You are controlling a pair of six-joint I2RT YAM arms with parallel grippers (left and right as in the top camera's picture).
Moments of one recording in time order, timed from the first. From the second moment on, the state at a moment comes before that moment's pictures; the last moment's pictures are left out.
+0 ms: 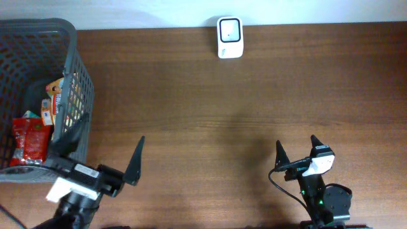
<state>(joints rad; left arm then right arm) 0.04 0.37 0.80 -0.11 0.45 0.08 0.05 0.02 0.01 -0.07 -0.12 0.07</state>
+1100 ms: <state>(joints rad) 0.60 2.04 2.37 -1.37 -0.12 -0.37 0.05 0.02 0.01 -0.07 -0.12 0.07</state>
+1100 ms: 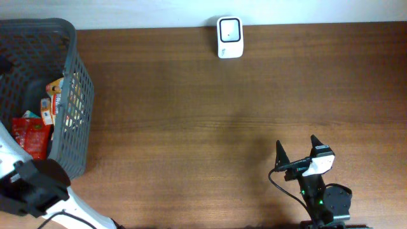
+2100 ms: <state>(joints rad) 0.54 2.33 2.51 -1.56 0.04 -0.07 0.05 0.02 0.01 -0.07 -0.12 0.07</state>
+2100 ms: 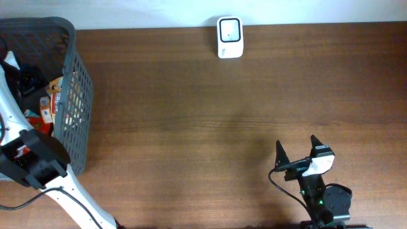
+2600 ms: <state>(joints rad) 0.48 2.33 2.27 -1.51 -0.09 -0.24 0.05 0.02 0.01 -0.07 -0.12 0.07</state>
